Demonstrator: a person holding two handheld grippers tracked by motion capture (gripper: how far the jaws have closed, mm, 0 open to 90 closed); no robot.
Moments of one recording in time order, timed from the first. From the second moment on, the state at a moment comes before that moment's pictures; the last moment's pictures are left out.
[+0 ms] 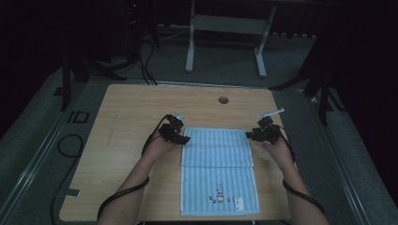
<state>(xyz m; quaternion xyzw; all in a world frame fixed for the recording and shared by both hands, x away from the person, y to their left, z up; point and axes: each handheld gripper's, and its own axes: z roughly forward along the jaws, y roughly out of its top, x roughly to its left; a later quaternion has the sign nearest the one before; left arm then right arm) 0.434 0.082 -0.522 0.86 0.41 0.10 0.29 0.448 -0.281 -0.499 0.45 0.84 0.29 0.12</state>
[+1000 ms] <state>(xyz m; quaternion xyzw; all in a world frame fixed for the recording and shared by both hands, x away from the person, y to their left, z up) 0.448 0.062 -0.511 0.85 0.39 0.10 0.35 0.463 -0.262 -0.509 0.44 0.85 0.26 0.14</state>
